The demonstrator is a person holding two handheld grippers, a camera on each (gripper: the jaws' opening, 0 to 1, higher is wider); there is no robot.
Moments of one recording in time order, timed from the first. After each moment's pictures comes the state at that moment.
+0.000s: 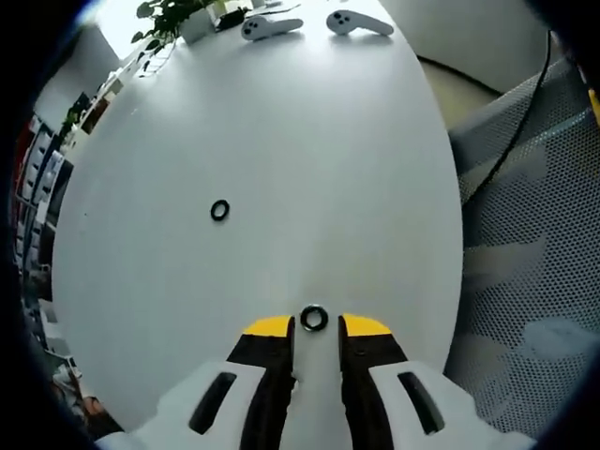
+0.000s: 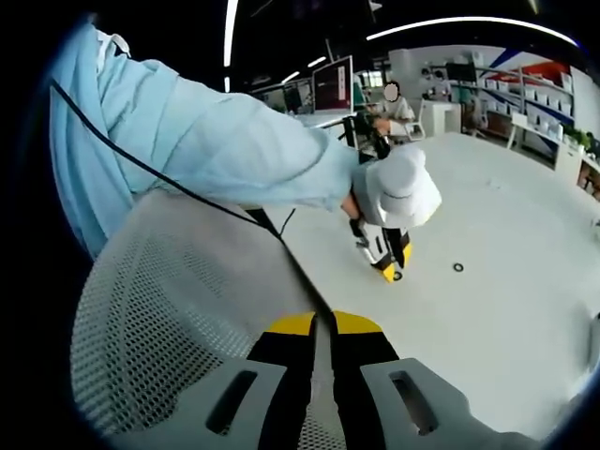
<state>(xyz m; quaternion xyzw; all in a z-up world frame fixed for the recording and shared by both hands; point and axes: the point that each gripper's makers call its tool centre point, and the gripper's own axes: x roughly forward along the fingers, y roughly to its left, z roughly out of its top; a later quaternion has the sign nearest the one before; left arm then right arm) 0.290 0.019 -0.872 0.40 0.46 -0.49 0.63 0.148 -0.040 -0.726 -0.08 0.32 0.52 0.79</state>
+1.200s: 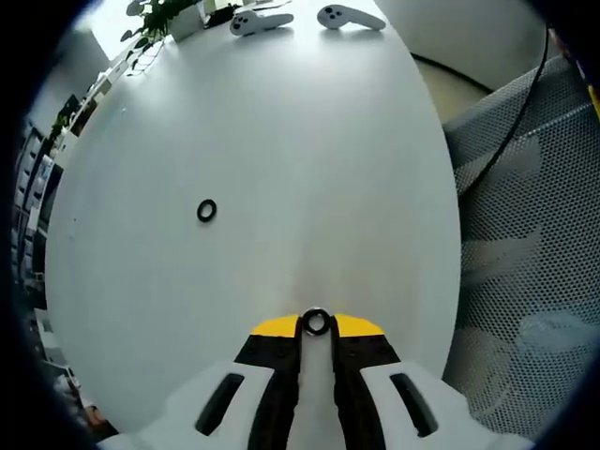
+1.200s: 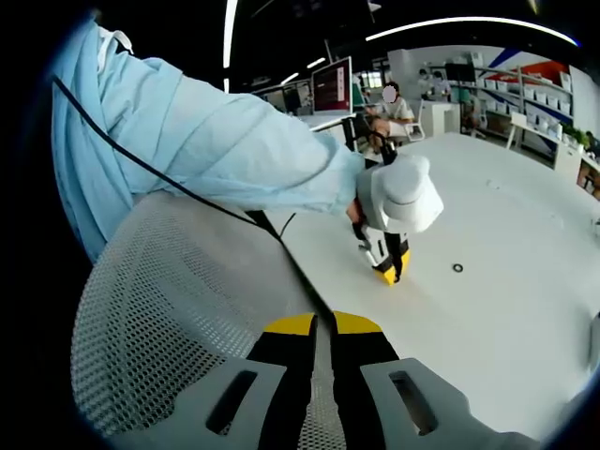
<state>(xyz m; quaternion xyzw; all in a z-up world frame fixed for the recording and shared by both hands) 0.285 0.017 -0.877 0.41 0.46 -0.50 0.61 0.149 -0.041 -0.725 -0.08 0.32 0.52 0.79</state>
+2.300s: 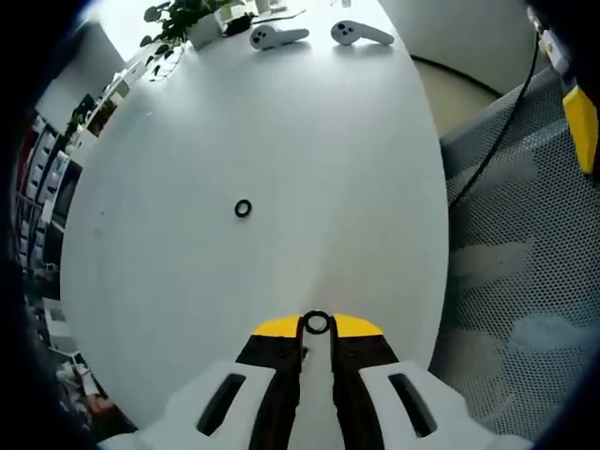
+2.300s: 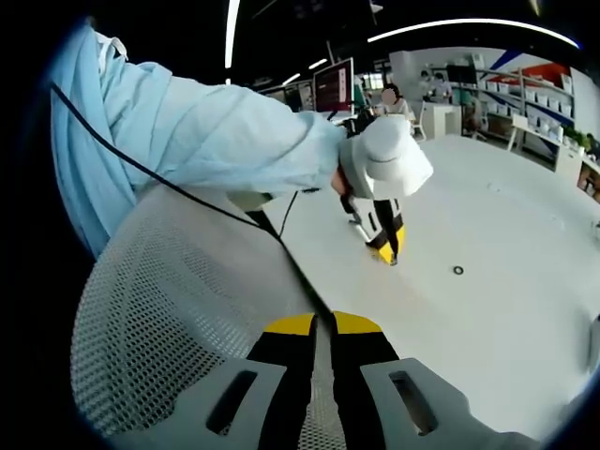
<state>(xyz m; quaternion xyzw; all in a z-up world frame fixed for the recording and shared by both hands) 0.289 0.037 -0.828 0.41 0.45 -0.48 0.64 0.150 -0.039 -0.724 -0.08 0.31 0.52 0.79</state>
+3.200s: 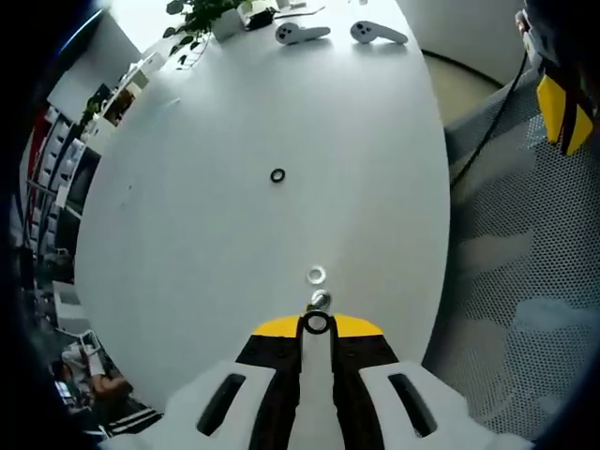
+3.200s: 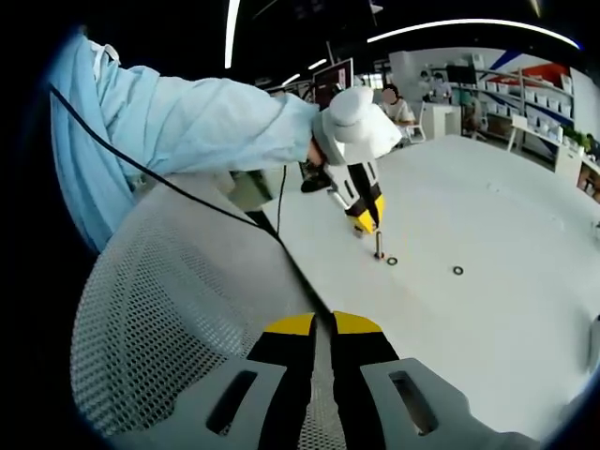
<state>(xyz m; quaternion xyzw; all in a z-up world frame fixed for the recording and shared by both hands) 0.294 0.082 -0.806 0.42 0.46 -0.44 0.65 0.149 -0.039 -0.724 -0.08 0.31 0.52 0.79</state>
